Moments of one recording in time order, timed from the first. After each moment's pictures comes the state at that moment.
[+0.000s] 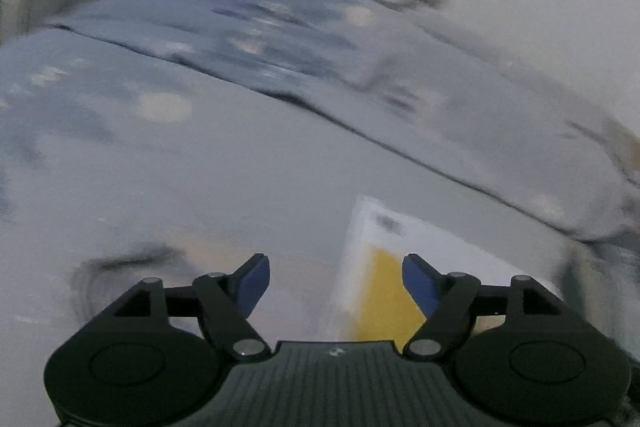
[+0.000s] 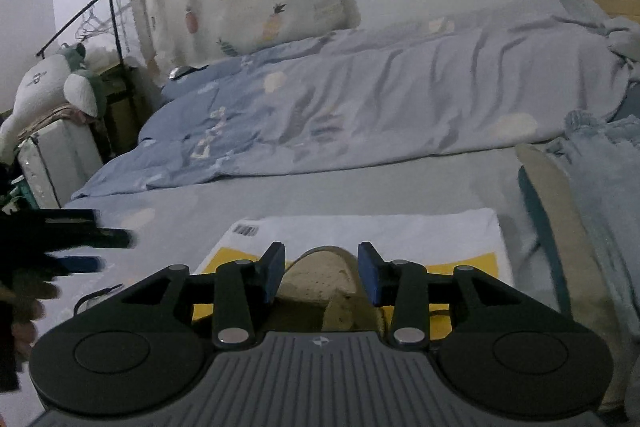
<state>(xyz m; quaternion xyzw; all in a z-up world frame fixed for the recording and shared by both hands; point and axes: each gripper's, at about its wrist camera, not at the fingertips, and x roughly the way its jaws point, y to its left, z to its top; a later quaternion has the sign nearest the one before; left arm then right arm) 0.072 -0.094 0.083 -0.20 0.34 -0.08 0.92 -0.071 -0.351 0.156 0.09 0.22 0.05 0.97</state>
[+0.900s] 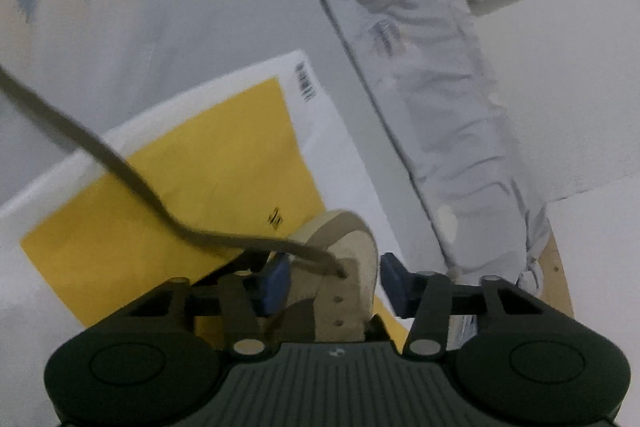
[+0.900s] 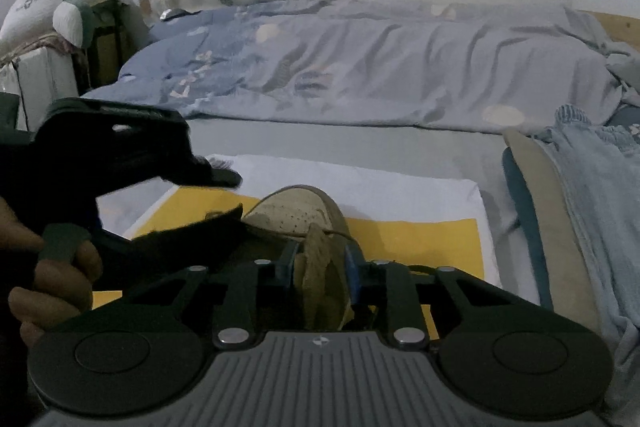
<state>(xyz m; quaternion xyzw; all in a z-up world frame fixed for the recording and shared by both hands) 0.067 -0.153 0.006 -0.50 0.39 -0.10 0.77 -0.079 -0.326 0.119 0.00 0.27 0.02 0.96</state>
